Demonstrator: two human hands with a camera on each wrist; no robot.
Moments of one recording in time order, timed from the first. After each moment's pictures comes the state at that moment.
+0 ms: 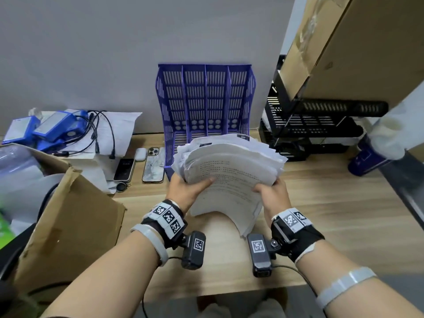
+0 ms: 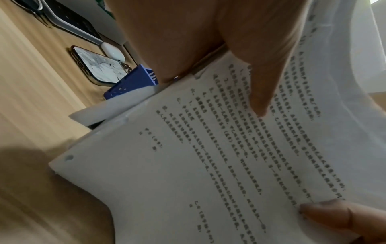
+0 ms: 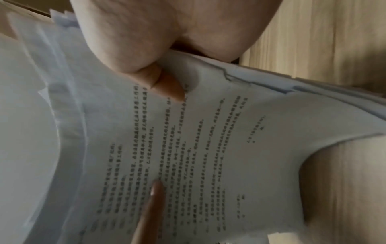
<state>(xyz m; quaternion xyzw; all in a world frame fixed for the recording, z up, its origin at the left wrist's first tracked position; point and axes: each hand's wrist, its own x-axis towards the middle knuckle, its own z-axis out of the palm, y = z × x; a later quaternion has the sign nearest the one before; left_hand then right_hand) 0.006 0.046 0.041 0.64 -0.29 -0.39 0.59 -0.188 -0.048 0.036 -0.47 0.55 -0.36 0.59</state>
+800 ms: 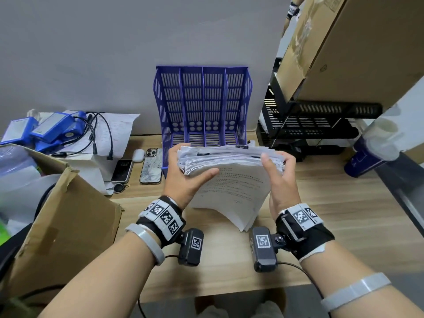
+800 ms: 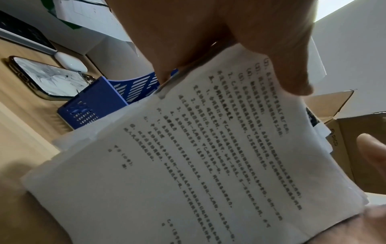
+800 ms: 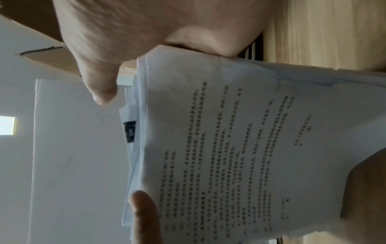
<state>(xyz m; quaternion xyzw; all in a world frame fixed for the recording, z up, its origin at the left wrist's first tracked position) 0.000 0.040 0.069 0.63 -0.37 -0.30 0.62 -0.197 -0.051 0.079 -0.46 0.45 -0.46 0.61</state>
